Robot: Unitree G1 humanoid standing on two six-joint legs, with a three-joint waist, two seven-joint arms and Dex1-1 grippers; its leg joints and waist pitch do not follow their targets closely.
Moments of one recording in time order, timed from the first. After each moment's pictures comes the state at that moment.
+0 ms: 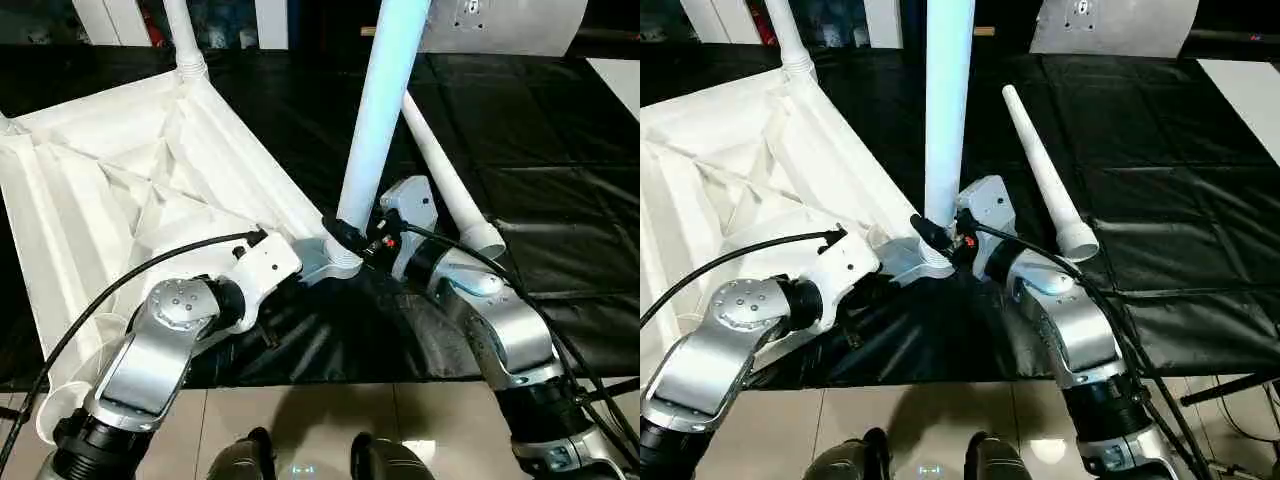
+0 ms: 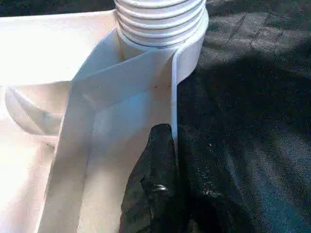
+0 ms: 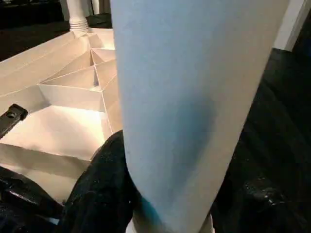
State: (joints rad) left arm -0.28 0.39 -0.26 -0.30 0.14 0.76 -0.77; right arm -0.41 -0.20 0.20 0.03 0.20 0.34 0.53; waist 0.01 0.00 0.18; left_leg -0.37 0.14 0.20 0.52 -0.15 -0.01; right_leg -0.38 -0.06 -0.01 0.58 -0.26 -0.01
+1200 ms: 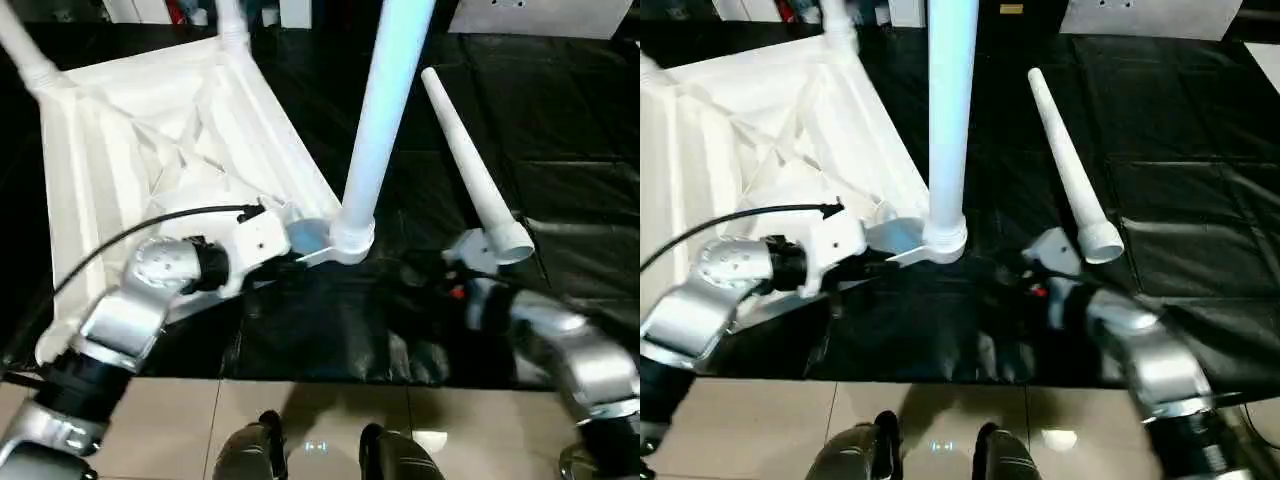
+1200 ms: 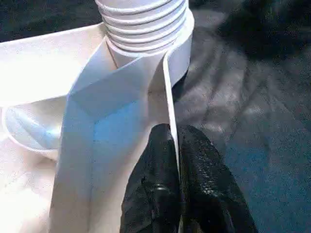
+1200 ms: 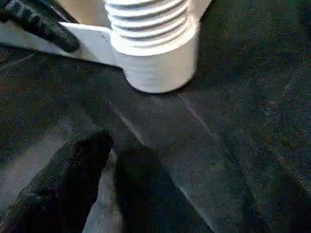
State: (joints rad) left arm -0.47 0.54 -0.28 0.07 0.01 0.25 -1.00; right arm -0.26 -0.50 0.10 0.06 0.28 0.33 0.86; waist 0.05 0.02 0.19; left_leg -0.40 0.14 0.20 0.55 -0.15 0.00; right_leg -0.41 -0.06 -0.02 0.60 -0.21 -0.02
